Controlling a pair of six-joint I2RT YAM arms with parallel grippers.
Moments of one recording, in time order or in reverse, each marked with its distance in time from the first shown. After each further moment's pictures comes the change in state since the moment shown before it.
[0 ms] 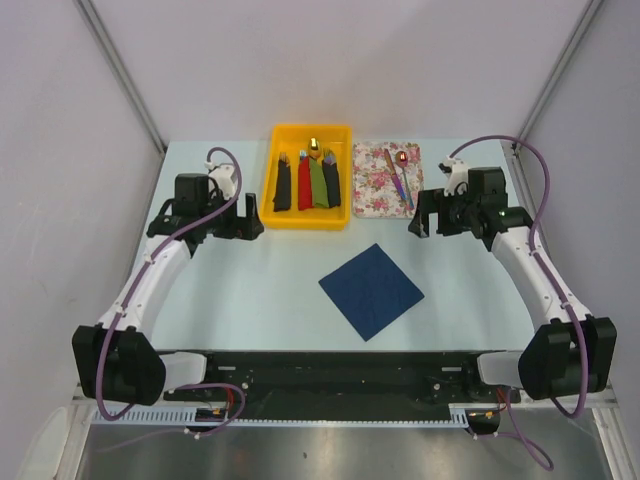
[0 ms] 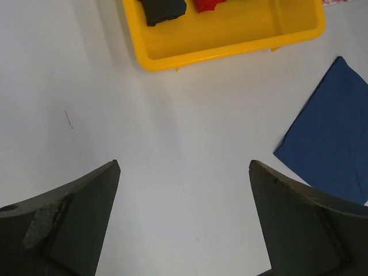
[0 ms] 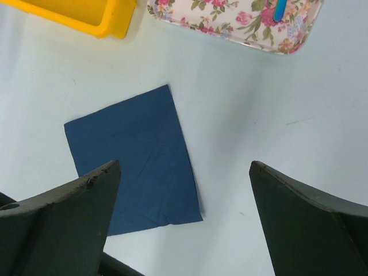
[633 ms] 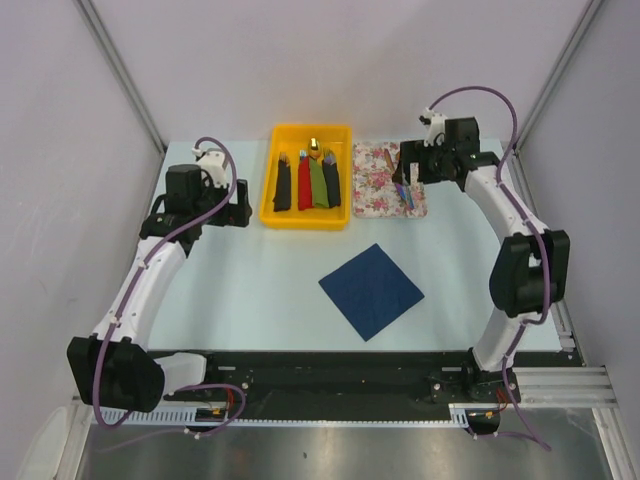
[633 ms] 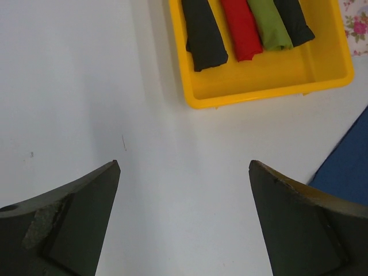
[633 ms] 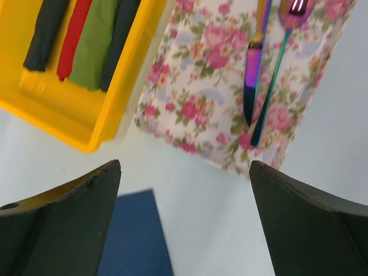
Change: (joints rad) left arm 0.000 -0.036 0.055 0.050 -0.153 0.035; right arm 0.021 0.497 0.465 0.090 0.000 0.003
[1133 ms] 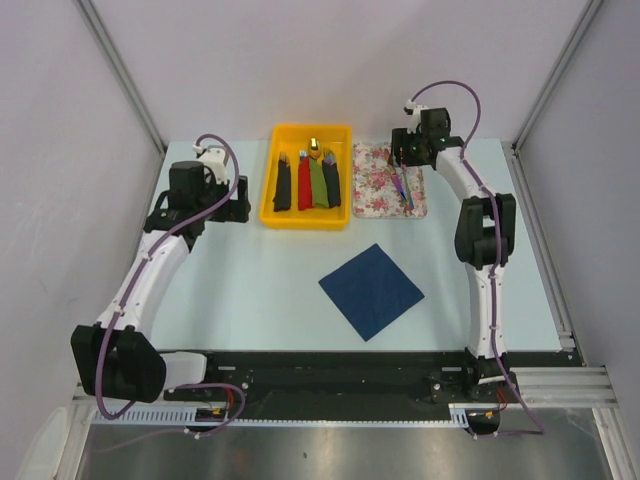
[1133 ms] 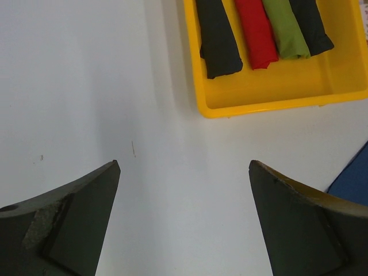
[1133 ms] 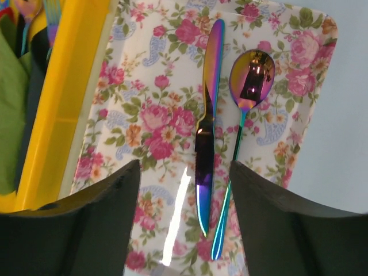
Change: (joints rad) left arm 0.001 0.040 0.010 0.043 -0.048 0.000; right arm 0.008 0.539 0.517 0.038 0.116 0.019
